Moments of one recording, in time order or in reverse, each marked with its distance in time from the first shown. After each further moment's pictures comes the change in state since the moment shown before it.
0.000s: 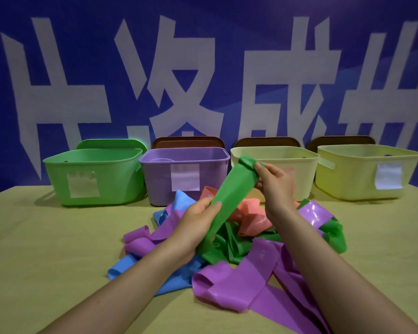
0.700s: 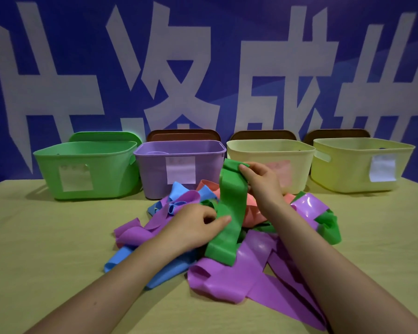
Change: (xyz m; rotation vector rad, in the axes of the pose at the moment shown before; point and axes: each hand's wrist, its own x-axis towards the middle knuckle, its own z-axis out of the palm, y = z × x) left_hand 0.004 -0.012 -0.016 0.911 -0.110 0.200; right_hand 0.001 0.016 0.001 -0.123 -0.174 0.052
